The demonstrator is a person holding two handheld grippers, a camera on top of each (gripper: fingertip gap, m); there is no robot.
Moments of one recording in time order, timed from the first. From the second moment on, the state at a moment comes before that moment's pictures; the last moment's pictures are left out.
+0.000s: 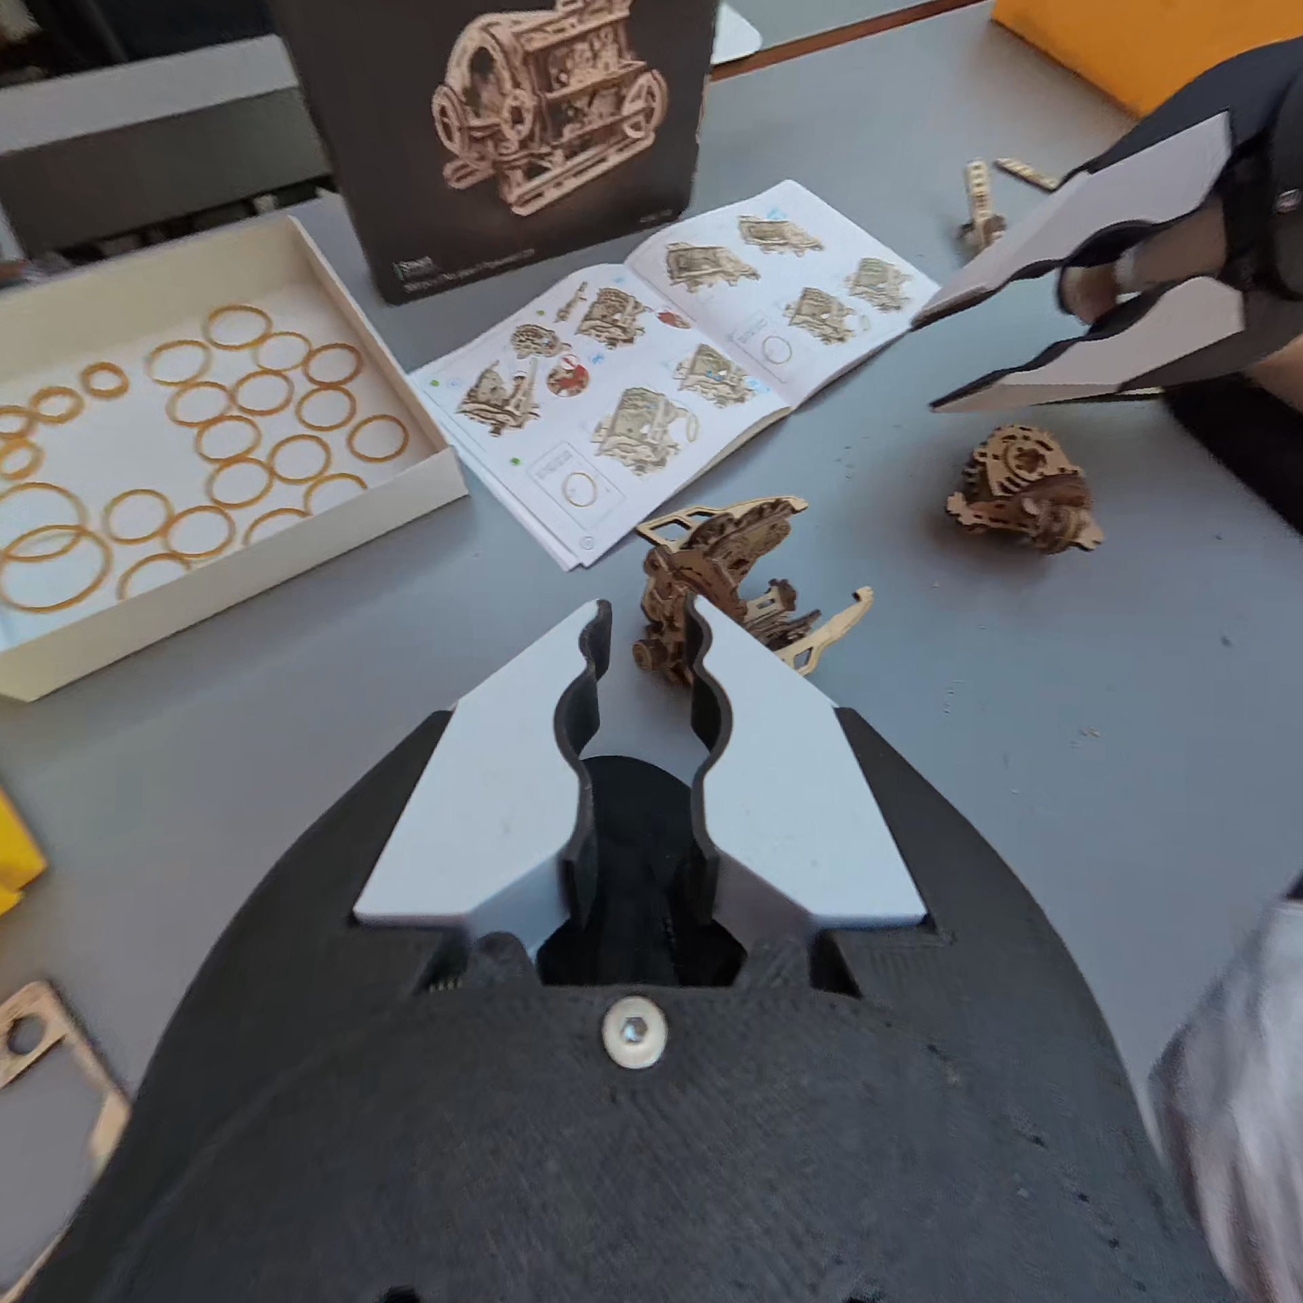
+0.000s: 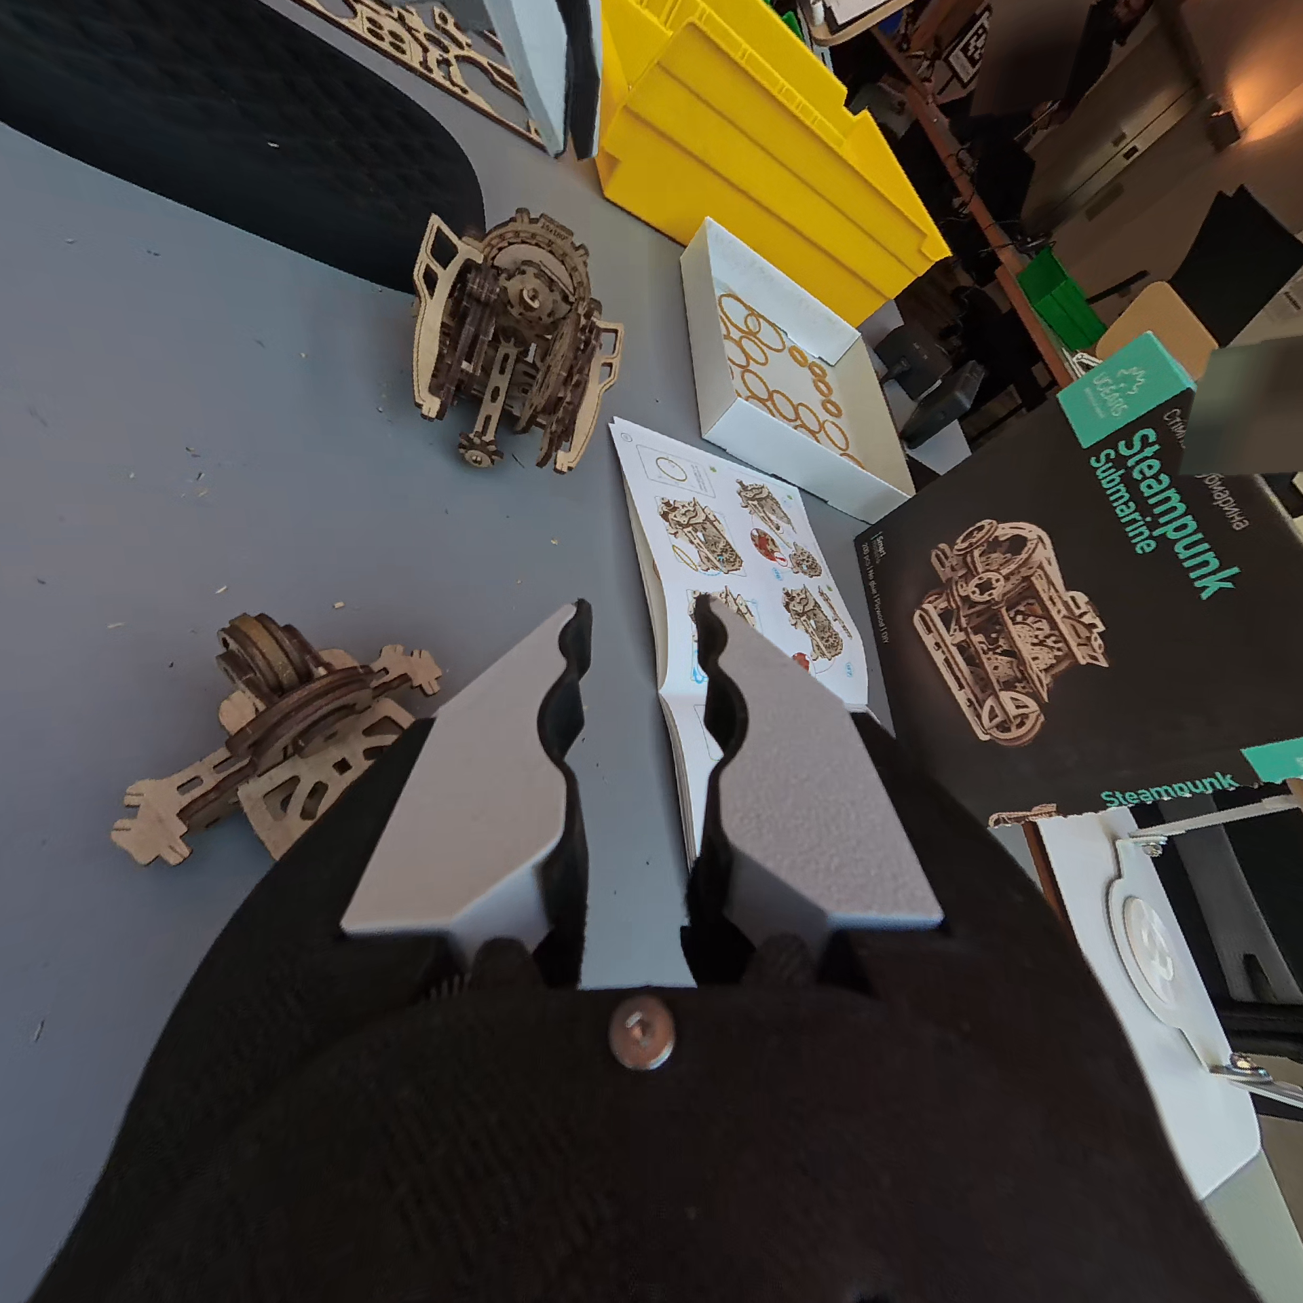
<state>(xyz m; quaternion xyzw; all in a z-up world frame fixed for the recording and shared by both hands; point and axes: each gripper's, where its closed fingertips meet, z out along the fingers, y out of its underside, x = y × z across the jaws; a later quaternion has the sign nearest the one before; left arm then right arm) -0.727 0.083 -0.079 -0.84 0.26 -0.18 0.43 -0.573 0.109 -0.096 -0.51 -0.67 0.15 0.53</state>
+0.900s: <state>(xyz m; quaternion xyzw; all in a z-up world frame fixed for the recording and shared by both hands) -0.719 0.085 -0.092 -0.78 0.29 -0.47 0.31 -0.605 0.097 -0.096 -0.60 -0.60 0.28 0.45</state>
